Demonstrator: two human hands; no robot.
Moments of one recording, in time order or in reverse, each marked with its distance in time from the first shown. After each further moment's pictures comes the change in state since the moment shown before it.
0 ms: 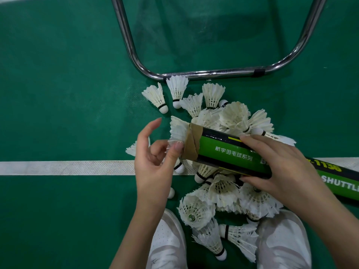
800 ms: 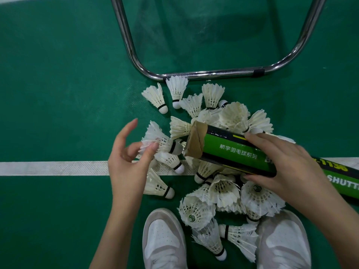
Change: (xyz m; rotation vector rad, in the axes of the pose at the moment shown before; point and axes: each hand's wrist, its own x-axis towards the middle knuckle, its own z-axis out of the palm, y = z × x) left_hand 0.015 -0.001 -0.038 0.258 0.144 0.000; right_hand -0.002 0.005 -0.002 -0.047 0.017 0.022
